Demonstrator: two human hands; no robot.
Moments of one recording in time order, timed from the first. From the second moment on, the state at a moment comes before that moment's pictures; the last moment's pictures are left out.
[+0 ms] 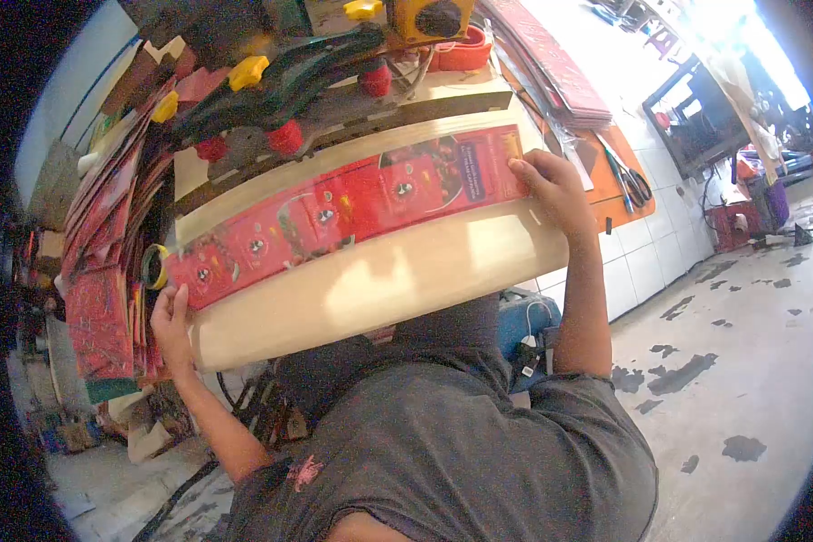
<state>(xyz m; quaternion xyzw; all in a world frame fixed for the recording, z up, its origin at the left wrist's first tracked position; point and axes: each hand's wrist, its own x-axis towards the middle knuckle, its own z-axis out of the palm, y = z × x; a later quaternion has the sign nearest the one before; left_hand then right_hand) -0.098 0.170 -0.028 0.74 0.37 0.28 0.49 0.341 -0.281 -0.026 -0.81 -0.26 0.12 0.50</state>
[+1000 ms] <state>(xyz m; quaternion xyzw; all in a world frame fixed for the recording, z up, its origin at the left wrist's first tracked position) -0.025 0.167 -0.008 0.84 0.41 0.23 0.27 0.342 -0.223 -0.023 -0.92 -0.25 -0.05 0.28</state>
